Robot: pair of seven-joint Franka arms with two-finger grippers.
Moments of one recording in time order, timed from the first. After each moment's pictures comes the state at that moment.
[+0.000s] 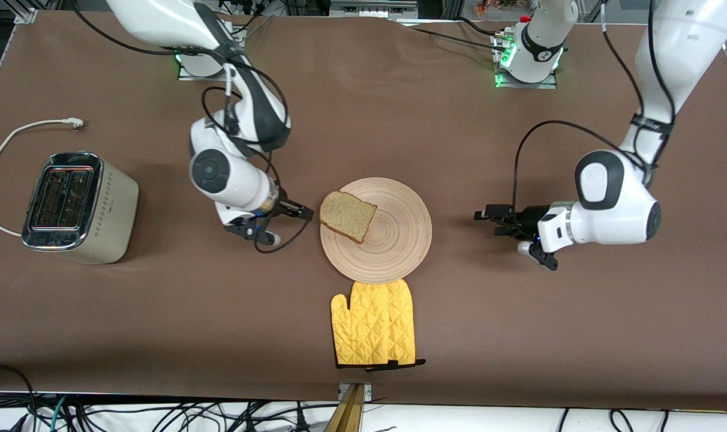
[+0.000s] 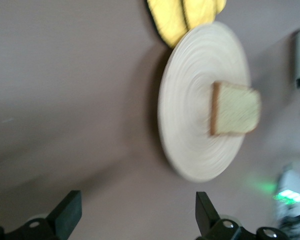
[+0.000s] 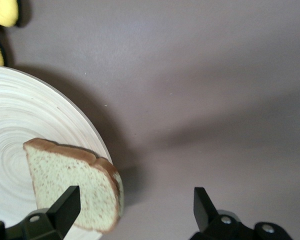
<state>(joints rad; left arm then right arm) 0.30 0.51 -0.48 -1.81 -0.43 2.07 0.43 0.49 0.55 0.02 -1.70 0.25 2.22 0.72</state>
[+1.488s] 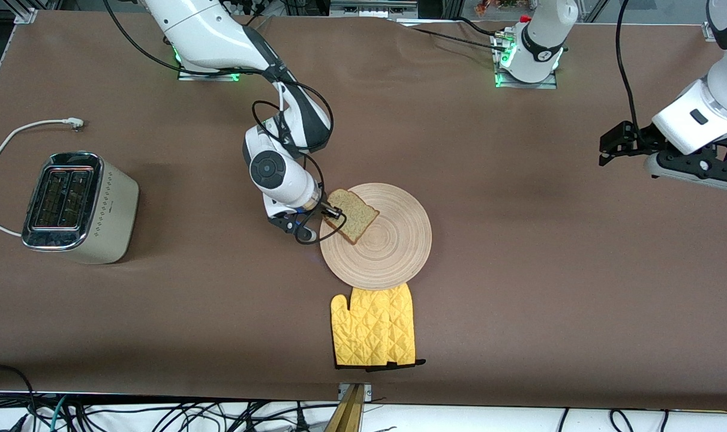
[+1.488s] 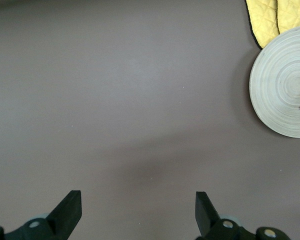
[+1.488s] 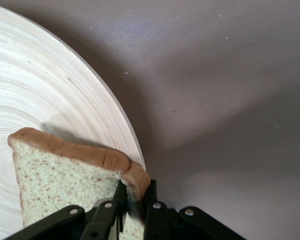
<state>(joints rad) 0.02 0.04 -0.10 -1.63 0.00 1.65 0.13 0.59 0.66 0.03 -1.69 0.29 2.37 0.88</state>
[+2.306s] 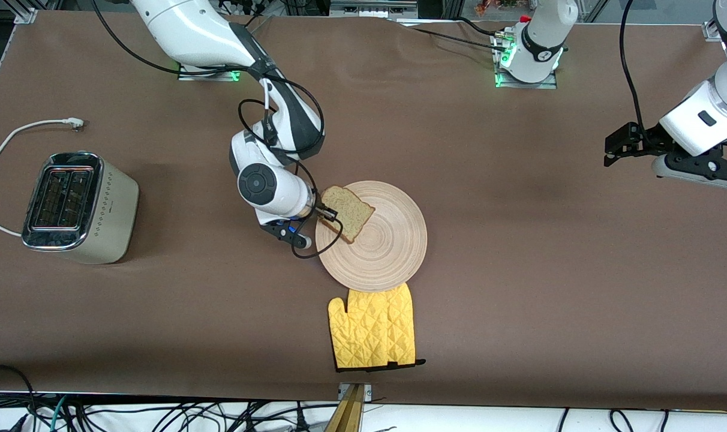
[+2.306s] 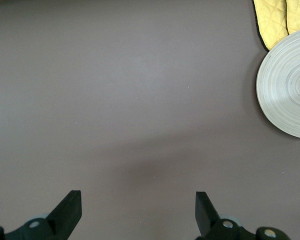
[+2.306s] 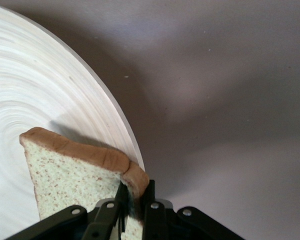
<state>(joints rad) 0.04 0.04 -0.11 -1.63 0.00 1.65 0.13 0.55 0.69 0.02 -1.54 0.28 2.14 0.87</state>
